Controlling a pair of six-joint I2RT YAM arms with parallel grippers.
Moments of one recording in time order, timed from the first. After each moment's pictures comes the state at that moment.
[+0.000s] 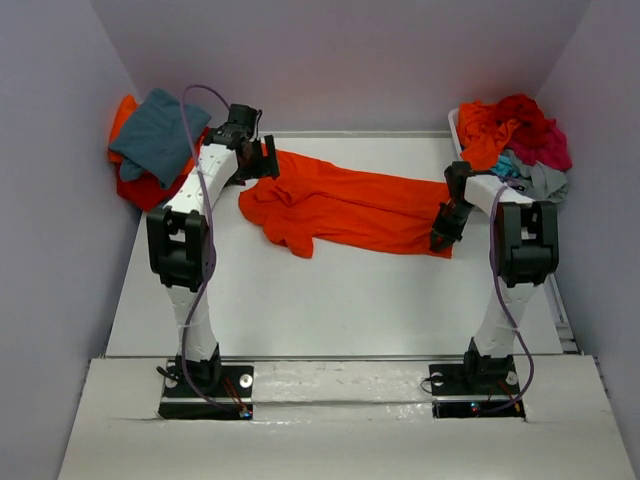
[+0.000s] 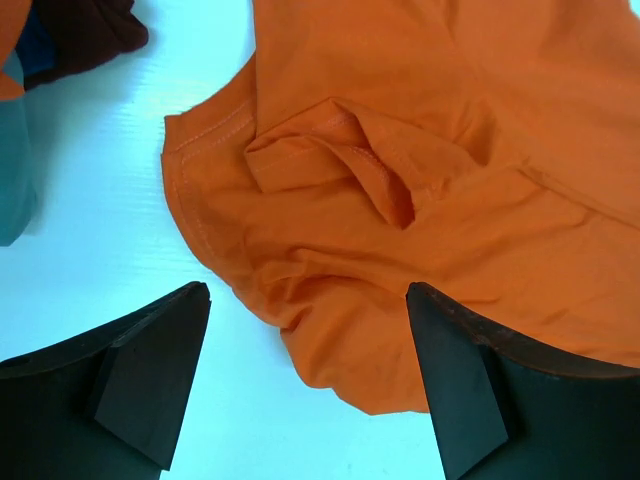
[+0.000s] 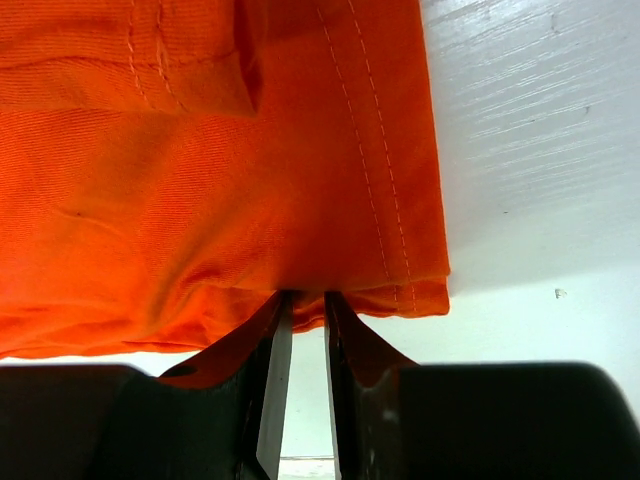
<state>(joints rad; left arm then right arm) -0.21 2.00 1.87 -0.82 -0.04 -0.34 0.01 2.00 1.42 -0.92 -0.05 0.52</state>
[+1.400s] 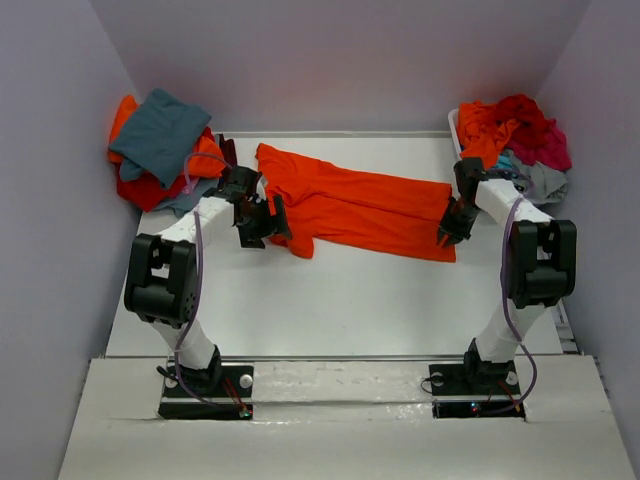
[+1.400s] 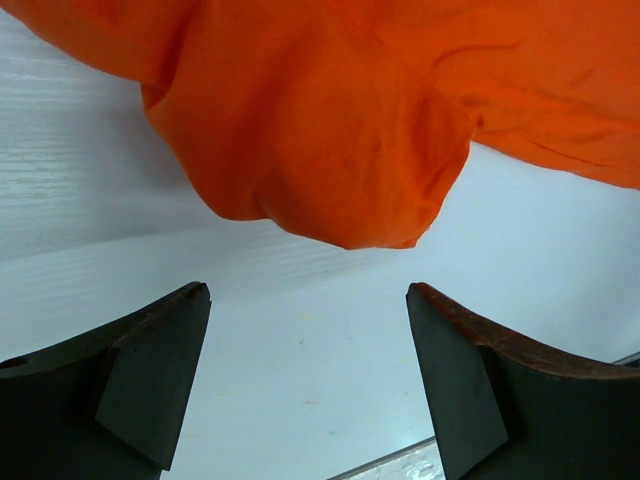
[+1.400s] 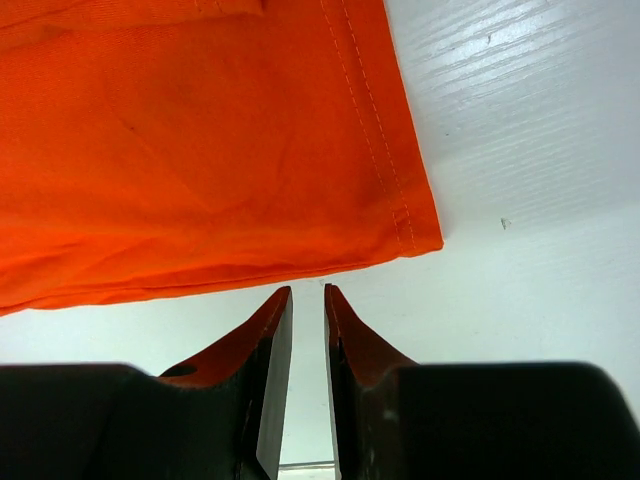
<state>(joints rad) -0.25 1.70 1.17 -0.59 0.27 -0.46 0.01 1.80 1.34 -0.91 -0.02 0.52</state>
